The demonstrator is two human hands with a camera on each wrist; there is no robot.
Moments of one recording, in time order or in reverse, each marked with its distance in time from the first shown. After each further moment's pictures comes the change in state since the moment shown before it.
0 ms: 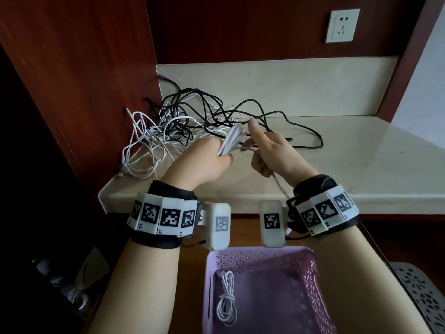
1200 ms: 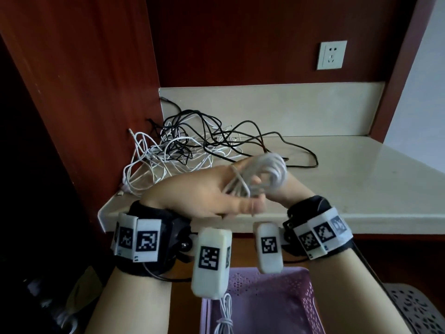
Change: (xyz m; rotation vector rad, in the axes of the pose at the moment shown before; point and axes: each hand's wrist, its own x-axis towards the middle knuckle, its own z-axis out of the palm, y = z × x) left_hand -0.050 0.035 -0.045 -0.472 -0.470 0.437; right_hand -0.014 -0.002 0.000 -0.016 -0.109 -0.502
